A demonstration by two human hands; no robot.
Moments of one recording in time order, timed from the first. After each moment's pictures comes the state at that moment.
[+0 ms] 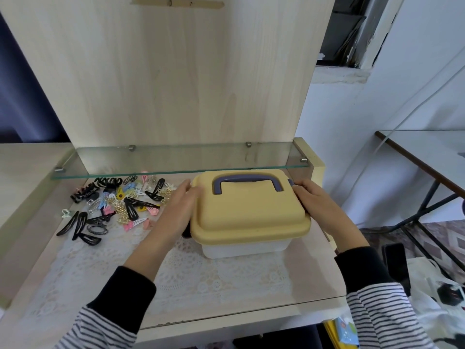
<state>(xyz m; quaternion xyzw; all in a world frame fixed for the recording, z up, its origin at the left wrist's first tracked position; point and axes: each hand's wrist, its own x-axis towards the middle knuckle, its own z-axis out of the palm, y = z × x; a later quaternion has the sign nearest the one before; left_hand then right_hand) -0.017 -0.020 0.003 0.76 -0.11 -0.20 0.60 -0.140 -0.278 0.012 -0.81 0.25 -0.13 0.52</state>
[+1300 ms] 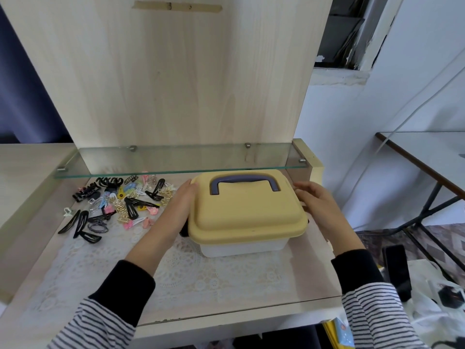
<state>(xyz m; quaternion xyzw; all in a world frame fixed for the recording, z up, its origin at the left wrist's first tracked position) -0.030 -0.028 0.019 0.74 -0.10 -0.21 0.63 -0.144 -0.293 -0.007 -0.73 0.27 -0.20 0.59</state>
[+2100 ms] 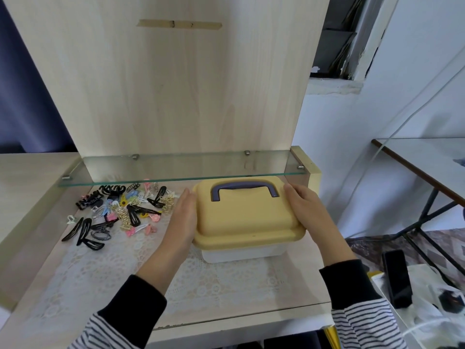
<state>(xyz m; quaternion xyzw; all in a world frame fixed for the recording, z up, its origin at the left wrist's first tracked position) -0.035 -0.034 -0.002 0.70 -0.03 -0.17 0.69 -0.144 -0.246 0.028 -0.79 0.29 -0.20 0.50</state>
